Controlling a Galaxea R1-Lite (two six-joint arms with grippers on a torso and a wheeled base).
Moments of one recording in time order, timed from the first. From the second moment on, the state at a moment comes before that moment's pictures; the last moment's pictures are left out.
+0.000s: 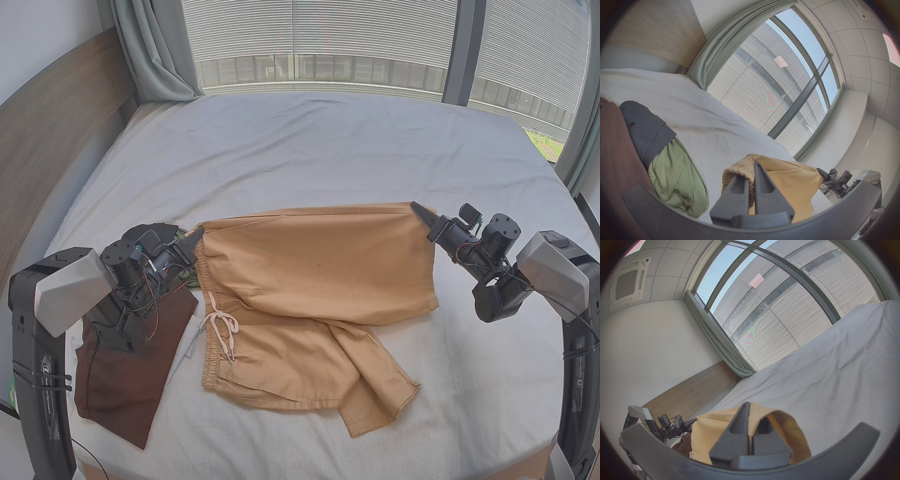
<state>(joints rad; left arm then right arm) -0.08 2.43 -1.06 -1.55 -0.34 -0.61 0.11 2.45 -1.27 -1.49 0.49 0.58</state>
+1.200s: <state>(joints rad) -0.07 2.32 -0.79 -1.55 -0.36 -0.67 0.16 2.31 -0.91 -1.54 0.45 0.56</state>
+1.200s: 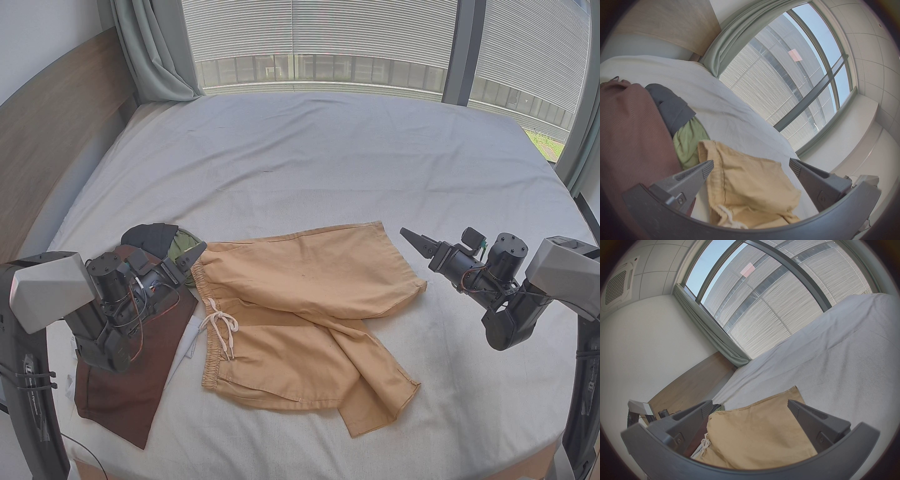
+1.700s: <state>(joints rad) -0.02 1.99 -0.40 -1.55 -0.69 -0.59 0.22 2.11 -0.60 -1.54 0.46 0.51</state>
